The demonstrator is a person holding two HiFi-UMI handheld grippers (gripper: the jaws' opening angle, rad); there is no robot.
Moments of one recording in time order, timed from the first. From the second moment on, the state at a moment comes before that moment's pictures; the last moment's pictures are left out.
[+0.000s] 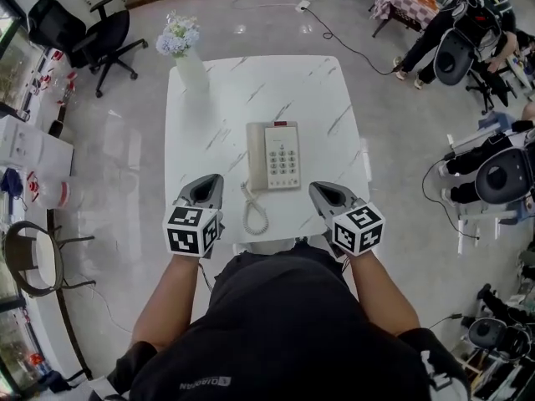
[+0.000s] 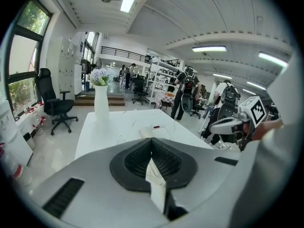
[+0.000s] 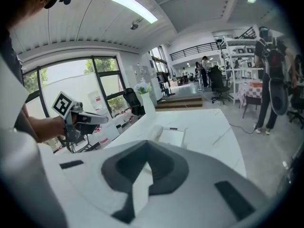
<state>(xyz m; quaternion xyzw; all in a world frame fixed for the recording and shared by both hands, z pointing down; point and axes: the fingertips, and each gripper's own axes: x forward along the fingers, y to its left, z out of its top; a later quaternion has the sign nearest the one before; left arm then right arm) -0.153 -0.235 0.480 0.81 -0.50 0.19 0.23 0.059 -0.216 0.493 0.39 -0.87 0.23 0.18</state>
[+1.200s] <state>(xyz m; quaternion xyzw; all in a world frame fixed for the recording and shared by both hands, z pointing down) -0.104 -0.266 0.464 0.77 -0.56 0.20 0.22 0.108 -0.258 0.506 0.33 -0.90 0.24 0.17</state>
